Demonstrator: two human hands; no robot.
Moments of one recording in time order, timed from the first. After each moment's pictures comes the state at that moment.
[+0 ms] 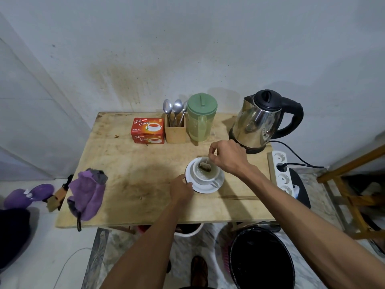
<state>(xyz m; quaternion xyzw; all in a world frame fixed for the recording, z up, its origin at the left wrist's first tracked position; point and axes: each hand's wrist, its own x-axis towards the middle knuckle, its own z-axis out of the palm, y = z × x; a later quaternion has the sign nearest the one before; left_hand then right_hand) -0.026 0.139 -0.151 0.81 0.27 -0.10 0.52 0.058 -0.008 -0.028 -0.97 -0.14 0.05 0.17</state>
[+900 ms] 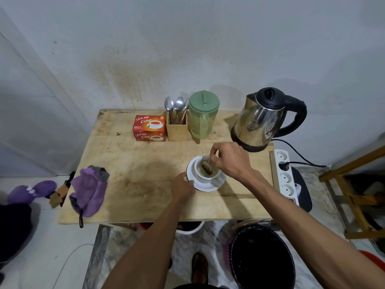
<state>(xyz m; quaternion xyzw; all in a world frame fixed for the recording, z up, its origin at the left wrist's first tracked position) -0.030 0.135 -0.145 0.78 0.29 -0.09 0.55 0.042 -0.011 -0.031 -0.97 -0.14 0.05 0.21</state>
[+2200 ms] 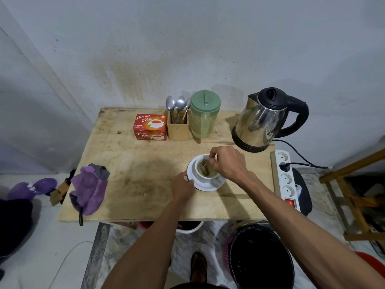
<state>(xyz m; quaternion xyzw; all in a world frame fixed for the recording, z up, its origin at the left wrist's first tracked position) -0.031 0.135 -0.141 0.79 0.28 -0.08 0.54 0.042 -0.004 -0.043 -0.97 -0.14 0.08 0.16</state>
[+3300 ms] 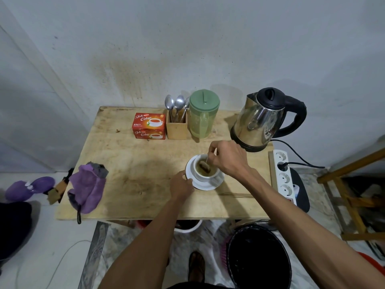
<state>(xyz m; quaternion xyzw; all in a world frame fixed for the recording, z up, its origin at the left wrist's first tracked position) -0.030 0.135 -0.145 0.79 0.28 -0.08 0.54 0.042 -0.005 -0.025 -0.97 -0.14 0.06 0.19</state>
